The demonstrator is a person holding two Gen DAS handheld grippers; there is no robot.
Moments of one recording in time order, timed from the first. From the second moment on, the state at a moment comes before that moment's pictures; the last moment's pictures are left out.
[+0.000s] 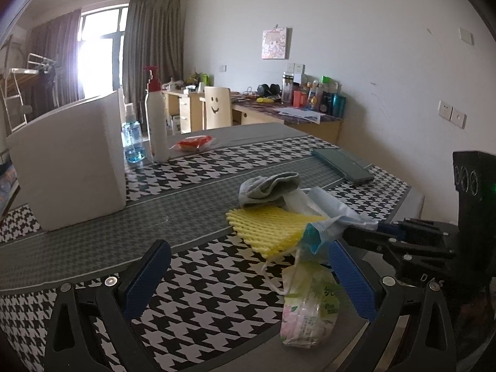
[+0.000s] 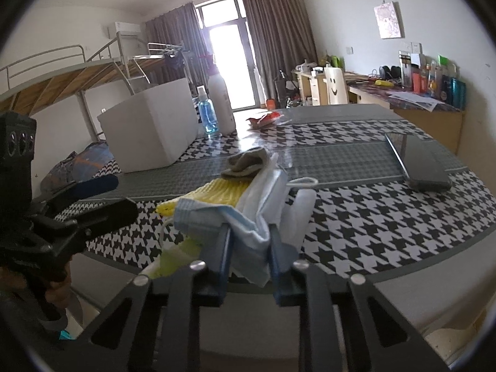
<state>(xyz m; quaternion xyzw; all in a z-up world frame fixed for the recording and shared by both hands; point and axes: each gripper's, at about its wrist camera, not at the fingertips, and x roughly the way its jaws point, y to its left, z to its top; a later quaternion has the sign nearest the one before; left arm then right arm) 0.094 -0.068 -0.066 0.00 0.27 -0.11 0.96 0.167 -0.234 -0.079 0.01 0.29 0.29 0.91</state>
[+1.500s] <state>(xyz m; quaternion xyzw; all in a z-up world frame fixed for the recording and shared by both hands) 0.100 -0.110 -0.112 0.06 0.38 -0.17 0.91 0.164 -0.258 -0.088 0.03 0.30 0.27 0.91</state>
